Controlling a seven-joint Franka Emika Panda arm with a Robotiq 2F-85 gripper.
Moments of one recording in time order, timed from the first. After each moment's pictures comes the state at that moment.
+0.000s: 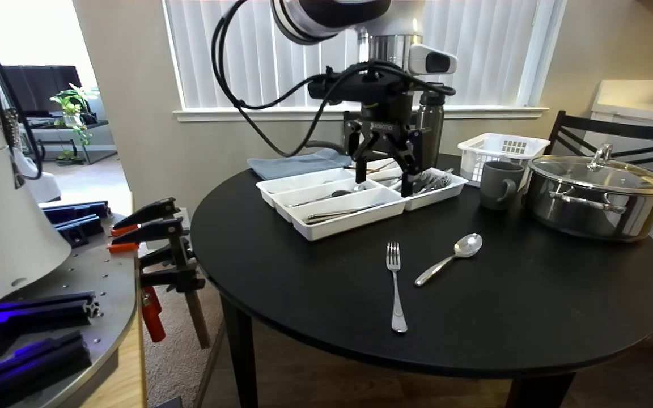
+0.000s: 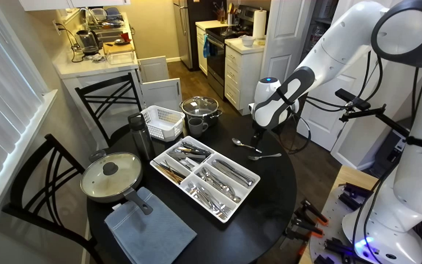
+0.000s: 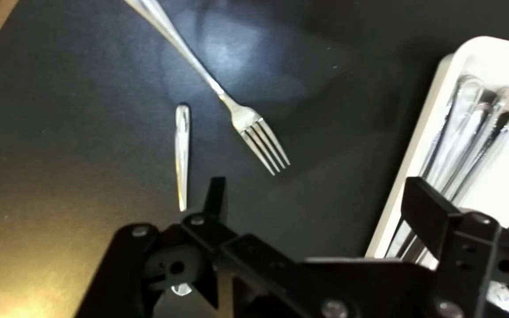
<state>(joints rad) -0.19 0.31 -0.03 -2.37 -0.02 2.70 -0.41</state>
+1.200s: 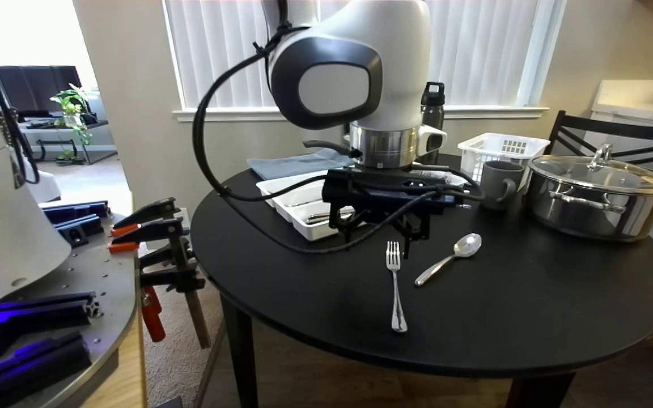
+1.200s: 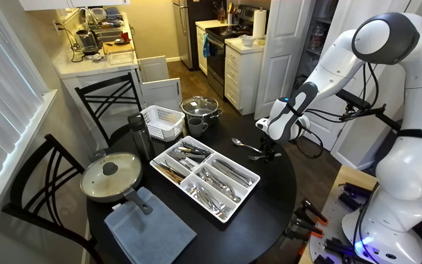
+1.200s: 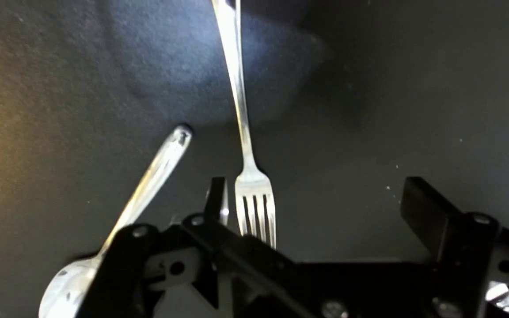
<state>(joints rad) -0.67 0.55 0.28 -2.41 -0.10 2.99 -1.09</state>
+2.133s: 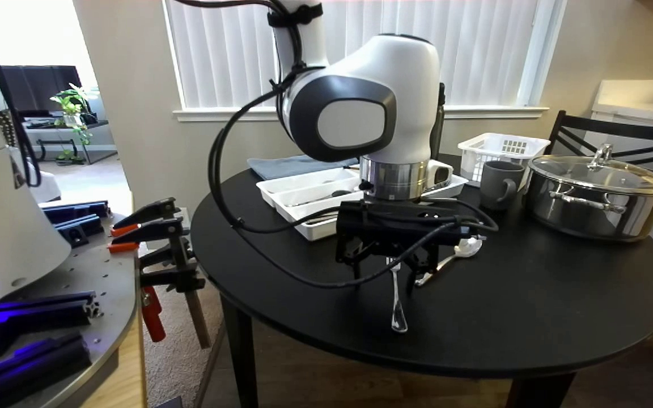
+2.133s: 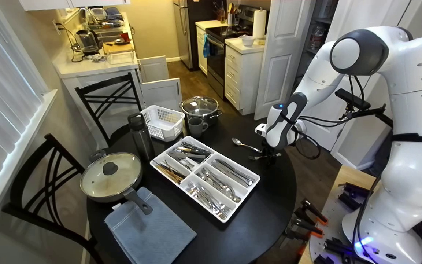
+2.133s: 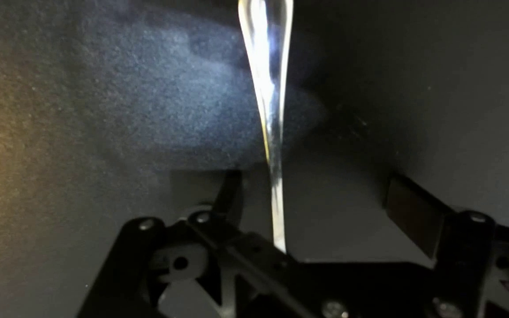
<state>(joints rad) -0.48 0.66 0.08 -2.32 -0.13 2.99 -1.09</state>
